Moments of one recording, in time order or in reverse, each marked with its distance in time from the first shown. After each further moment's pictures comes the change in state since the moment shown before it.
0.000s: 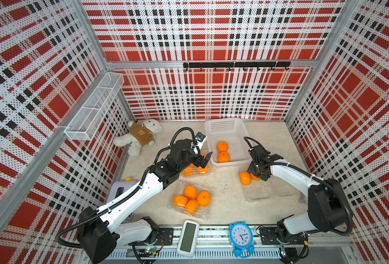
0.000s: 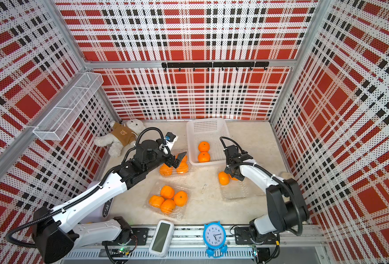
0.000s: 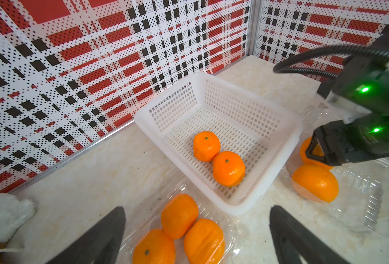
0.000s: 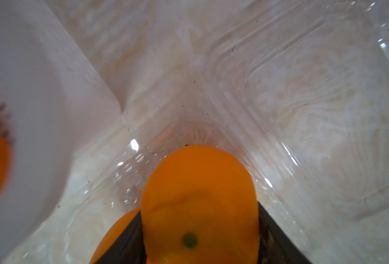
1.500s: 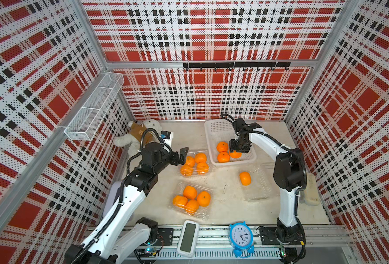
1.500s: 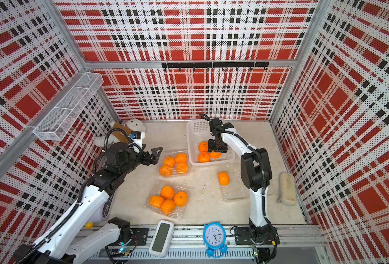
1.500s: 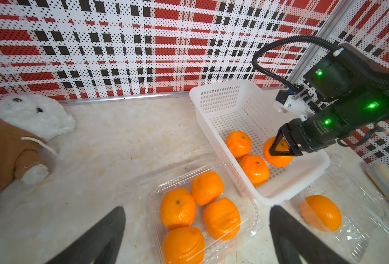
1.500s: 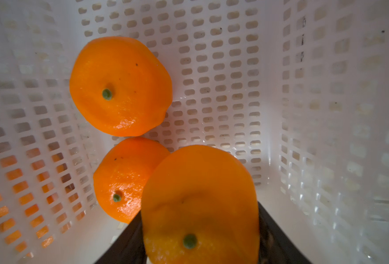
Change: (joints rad) left arm 0.355 -0.226 -0.117 -0.104 0.178 -0.272; right arm 0.022 0.646 0.850 -0.296 -0.259 -0.444
